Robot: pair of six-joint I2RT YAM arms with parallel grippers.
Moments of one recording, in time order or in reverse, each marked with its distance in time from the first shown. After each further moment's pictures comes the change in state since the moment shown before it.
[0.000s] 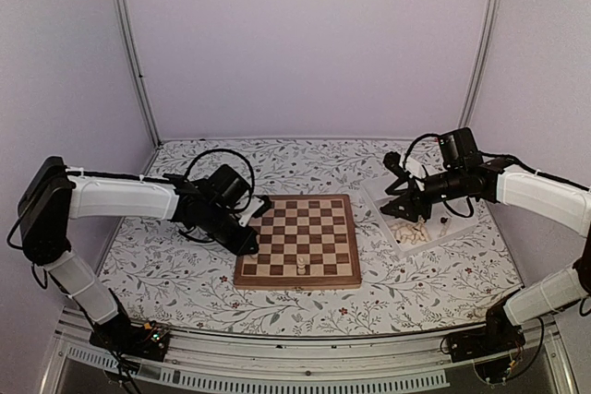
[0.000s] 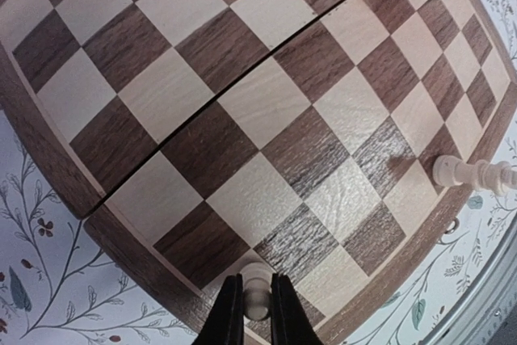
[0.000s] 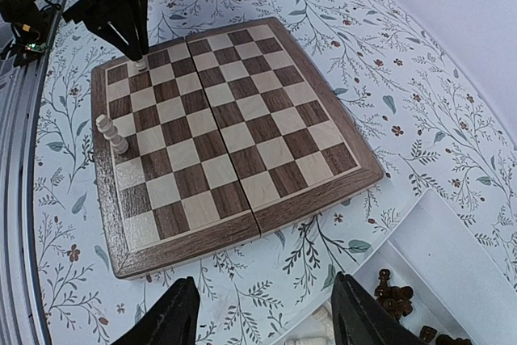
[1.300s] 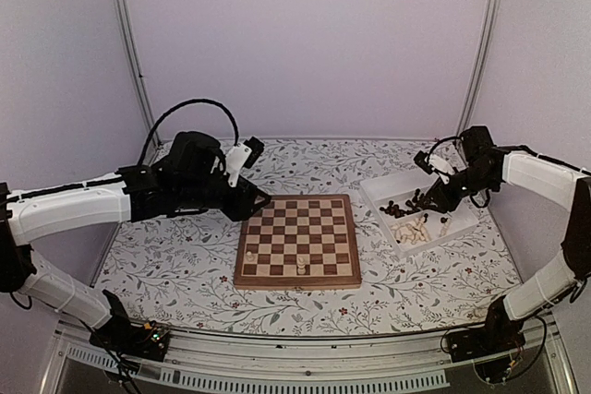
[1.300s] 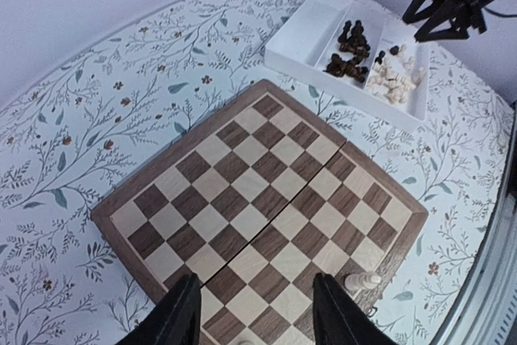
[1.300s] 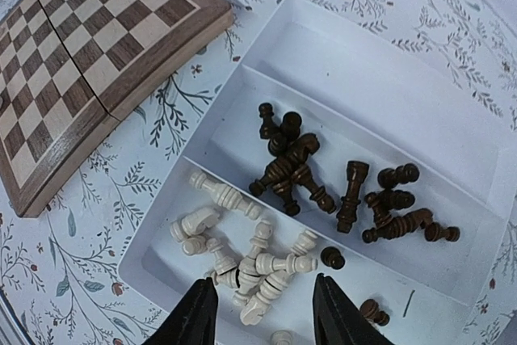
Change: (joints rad) left arm -0.049 -0.282 0.021 0.180 -0.146 0.056; right arm -0.271 0.095 0.100 -0.229 0.176 -0.010
